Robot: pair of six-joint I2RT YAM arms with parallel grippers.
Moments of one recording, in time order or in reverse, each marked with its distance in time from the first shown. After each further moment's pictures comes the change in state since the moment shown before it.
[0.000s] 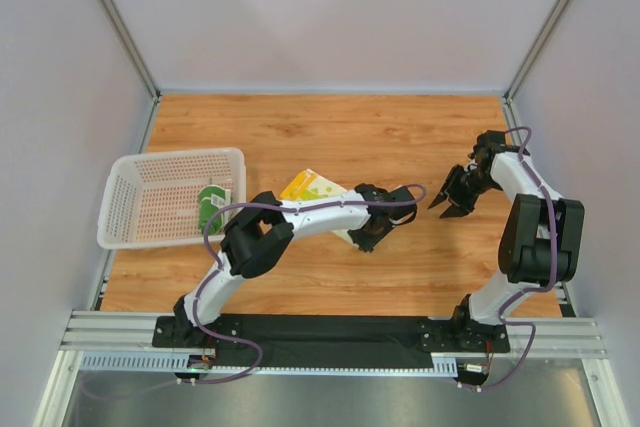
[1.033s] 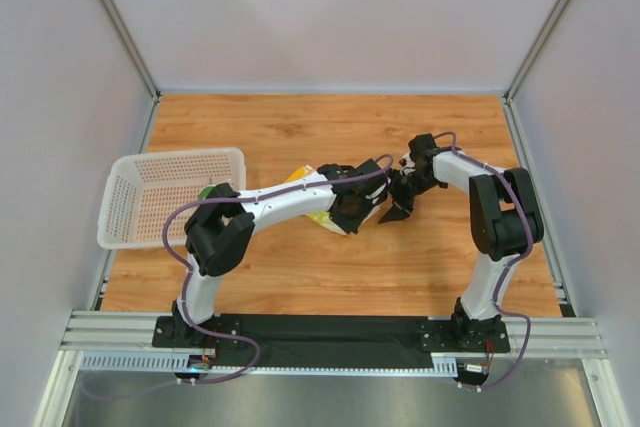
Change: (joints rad) left arm 0.123 -0.233 -0.190 0.100 0.127 -0.044; right arm 0.349 0.204 0.022 0.205 -0.303 0.222
